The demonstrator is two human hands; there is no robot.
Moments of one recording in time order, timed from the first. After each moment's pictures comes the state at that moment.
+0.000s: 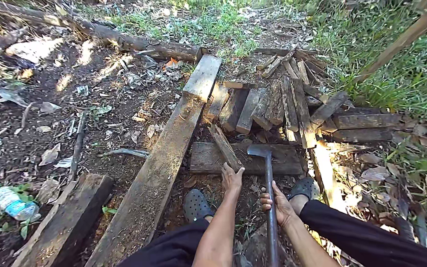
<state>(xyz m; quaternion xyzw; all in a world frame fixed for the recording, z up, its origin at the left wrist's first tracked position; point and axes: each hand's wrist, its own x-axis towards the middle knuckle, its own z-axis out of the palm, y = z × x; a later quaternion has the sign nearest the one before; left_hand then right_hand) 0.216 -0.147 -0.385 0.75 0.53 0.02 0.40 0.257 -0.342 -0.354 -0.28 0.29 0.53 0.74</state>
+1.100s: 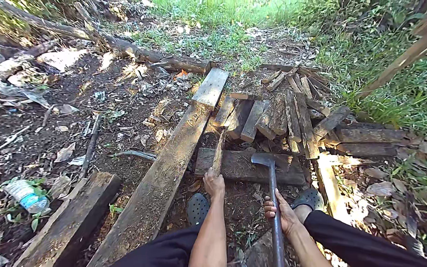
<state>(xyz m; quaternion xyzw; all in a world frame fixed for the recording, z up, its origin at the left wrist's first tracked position) 0.167 -0.090 -0.380 0.71 0.61 0.12 0.34 0.260 -0.346 -0.353 -0.30 0.30 0.53 0.73</state>
